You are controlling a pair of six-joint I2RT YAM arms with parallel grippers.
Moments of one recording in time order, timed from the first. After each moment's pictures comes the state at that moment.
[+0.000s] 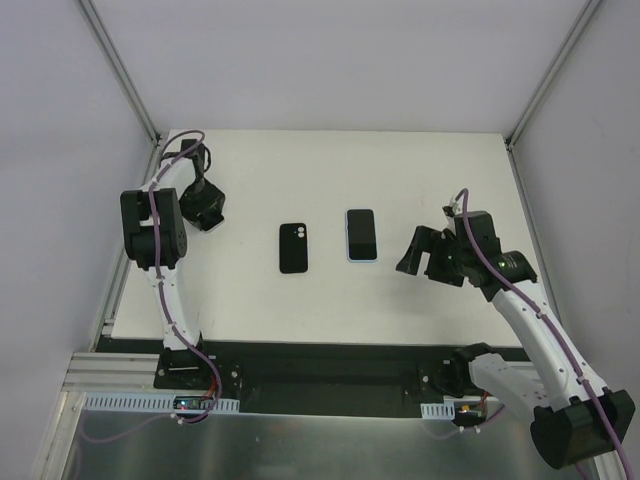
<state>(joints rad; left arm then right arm) 0.09 2.17 1.69 -0.92 -0.15 -0.83 0.31 0.91 0.85 -0.84 -0.20 0.49</state>
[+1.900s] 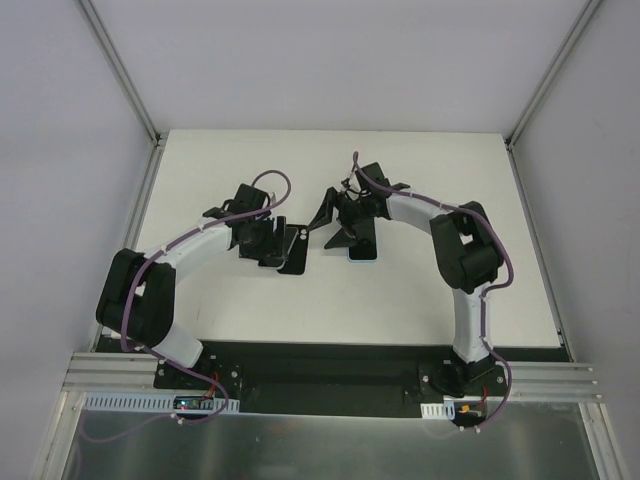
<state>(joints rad) -0.39 1.54 0.96 -0.52 0.17 -0.38 0.50 2.06 1.43 -0.35 -0.80 0.86</state>
